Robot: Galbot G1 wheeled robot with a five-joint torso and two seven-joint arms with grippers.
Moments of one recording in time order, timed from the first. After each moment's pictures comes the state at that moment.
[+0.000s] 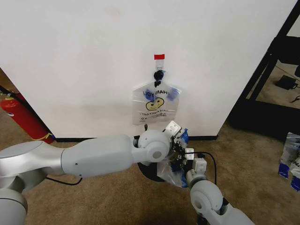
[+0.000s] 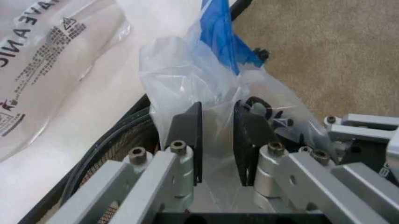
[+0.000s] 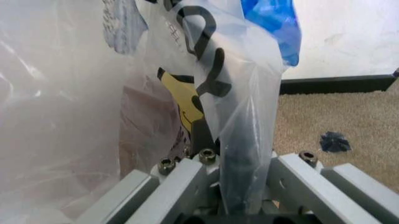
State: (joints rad) left arm -0.03 -1.09 0.91 -1.89 -1.50 0.74 -0.80; right arm -1.21 1.11 0.04 2.01 0.64 -0.40 0.59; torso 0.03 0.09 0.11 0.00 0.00
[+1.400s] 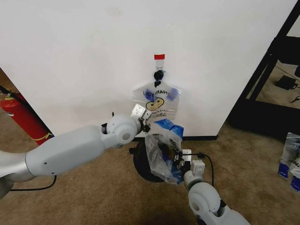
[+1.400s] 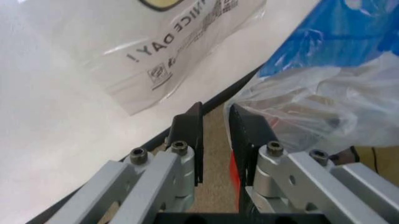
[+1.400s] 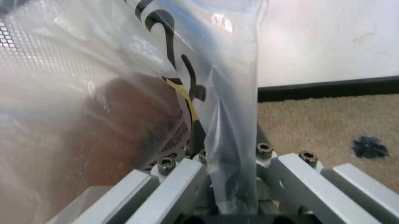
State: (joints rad) left arm 0.02 -0.84 0.74 -1.87 -1.45 0.74 -0.72; right arm -1.22 1.13 0.03 1.99 0.64 -0.31 0.53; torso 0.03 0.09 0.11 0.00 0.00
